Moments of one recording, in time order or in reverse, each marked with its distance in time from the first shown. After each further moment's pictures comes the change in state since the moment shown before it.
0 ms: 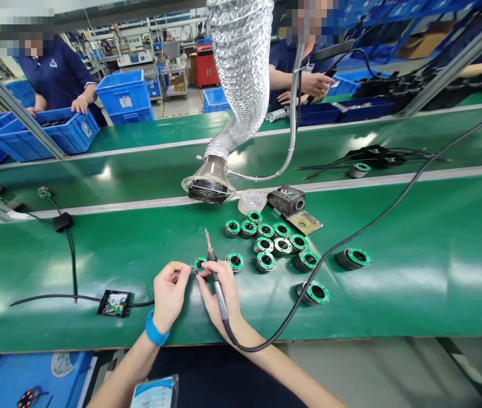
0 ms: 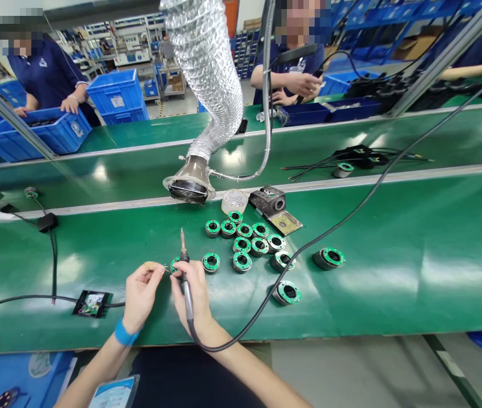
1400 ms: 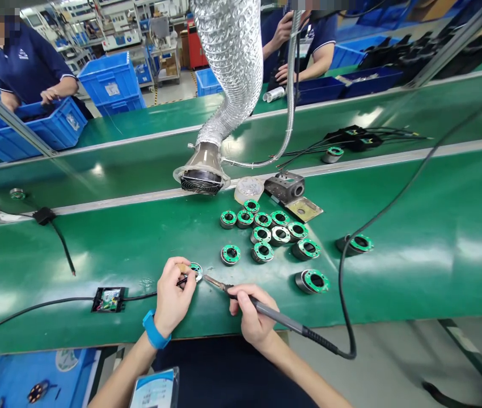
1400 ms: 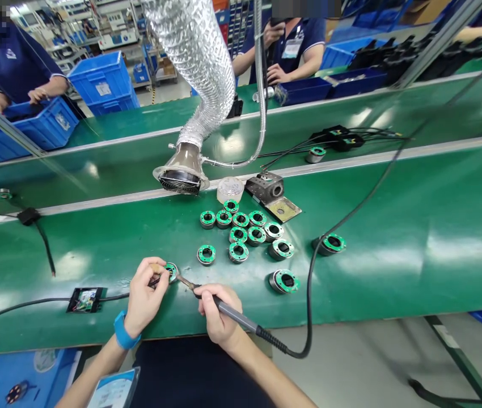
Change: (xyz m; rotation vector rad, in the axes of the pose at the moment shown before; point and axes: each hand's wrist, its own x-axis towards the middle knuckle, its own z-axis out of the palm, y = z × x) left_hand -0.013 0.000 0.006 0.481 -0.190 0.288; right_hand -0.039 0.017 -0.065 0.118 0.081 0.096
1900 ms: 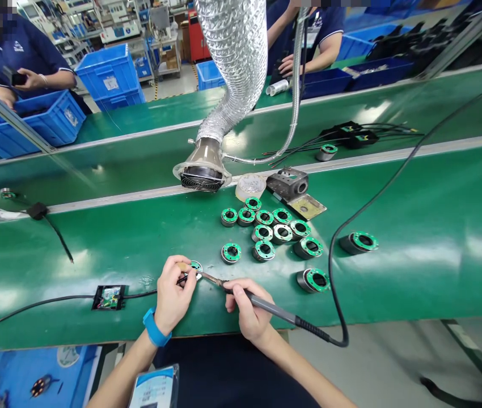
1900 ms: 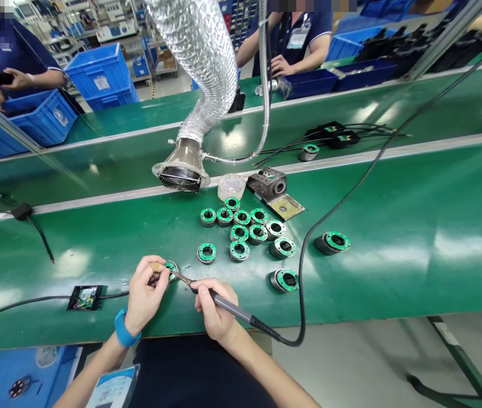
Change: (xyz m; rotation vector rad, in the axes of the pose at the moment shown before) left_hand 0.001 0.001 0.003 -0.003 0.019 -0.004; right_hand 0.010 -0.009 0.007 0.100 -0.042 0.062
